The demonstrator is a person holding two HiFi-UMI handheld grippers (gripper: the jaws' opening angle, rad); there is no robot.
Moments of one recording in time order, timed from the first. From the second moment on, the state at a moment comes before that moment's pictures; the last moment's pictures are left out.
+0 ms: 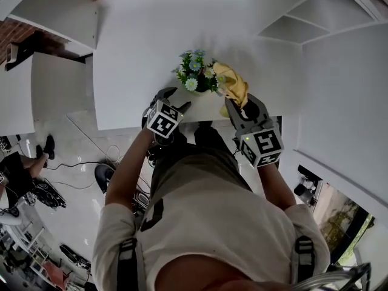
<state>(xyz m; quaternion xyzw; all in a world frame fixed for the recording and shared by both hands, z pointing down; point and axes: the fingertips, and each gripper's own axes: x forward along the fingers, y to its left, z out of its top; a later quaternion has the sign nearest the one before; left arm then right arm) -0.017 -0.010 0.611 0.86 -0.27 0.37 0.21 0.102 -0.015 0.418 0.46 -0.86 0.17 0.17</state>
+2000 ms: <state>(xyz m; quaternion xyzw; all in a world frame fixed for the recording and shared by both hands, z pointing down) 0.008 -0.034 0.620 0.89 -0.16 0.37 0.21 0.092 -0.028 0.582 0.45 -0.76 0.44 0.15</state>
